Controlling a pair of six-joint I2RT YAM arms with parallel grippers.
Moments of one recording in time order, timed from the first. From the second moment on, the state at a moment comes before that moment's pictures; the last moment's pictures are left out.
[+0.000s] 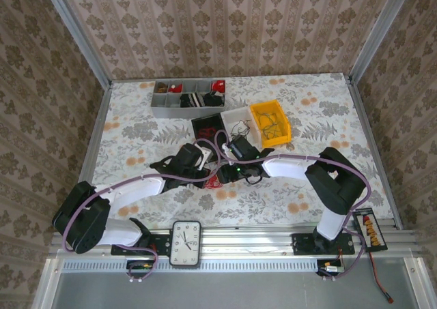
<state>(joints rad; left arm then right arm) -0.78 1.31 0.64 -0.27 0.08 -0.26 0.75 1.75 0.95 -0.19 -0.26 0.39</state>
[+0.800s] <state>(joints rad) -0.70 1.19 0.60 -0.24 0.10 -0.30 0.77 1.85 1.04 -0.22 -0.22 0.41</state>
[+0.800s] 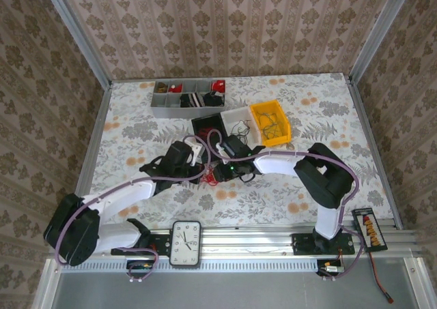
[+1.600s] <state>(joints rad) -0.53 0.94 0.56 -0.56 -0.35 -0.73 0.65 1.61 0.79 -0.22 -0.01 0.64</state>
